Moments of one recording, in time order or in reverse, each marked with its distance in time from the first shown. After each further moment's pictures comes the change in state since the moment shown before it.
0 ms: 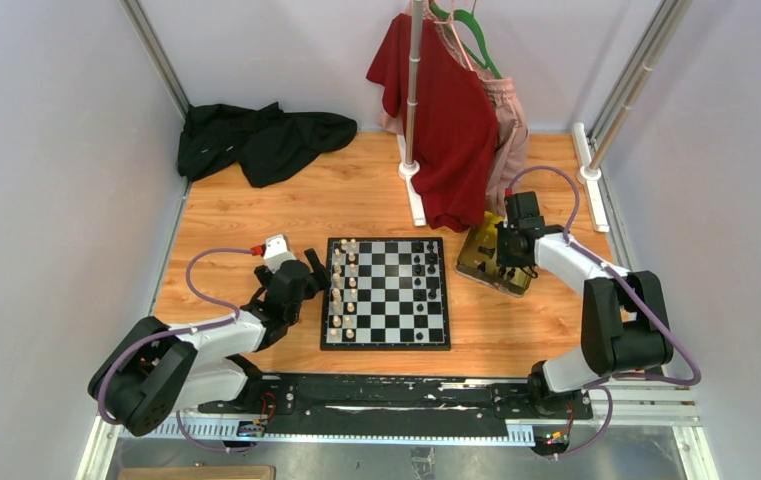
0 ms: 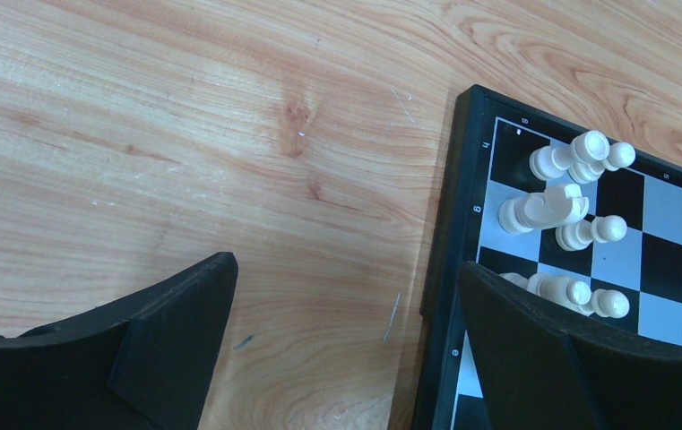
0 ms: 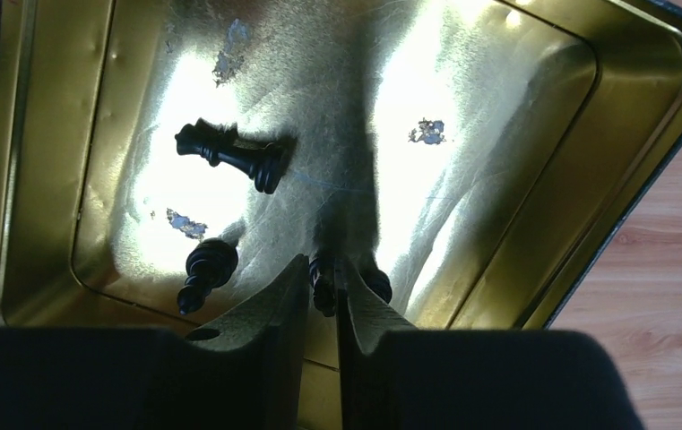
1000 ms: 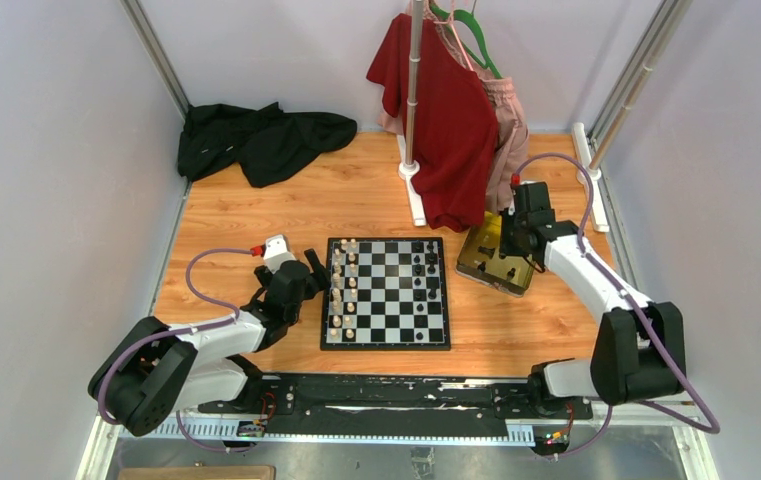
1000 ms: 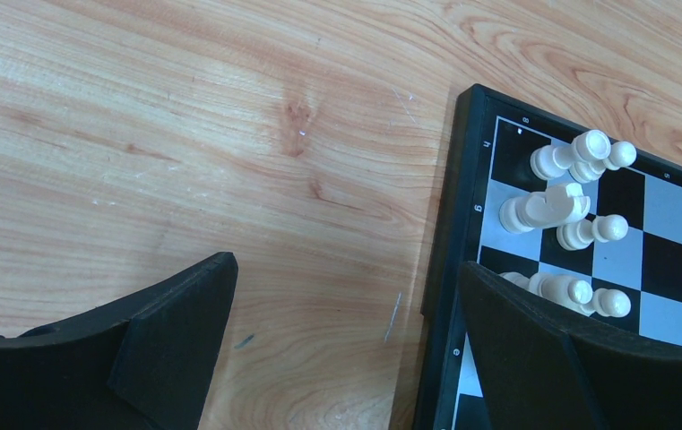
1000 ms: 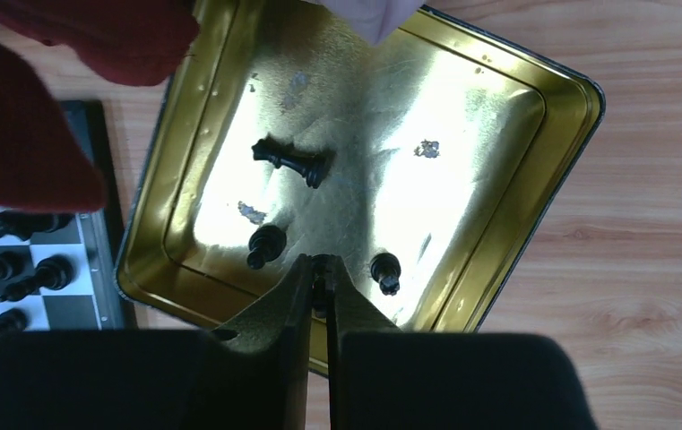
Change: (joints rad) left arm 0.000 0.000 -0.003 0.005 0.000 0.000; right arm 0.010 -0.133 0.060 -0.074 -0.018 0.011
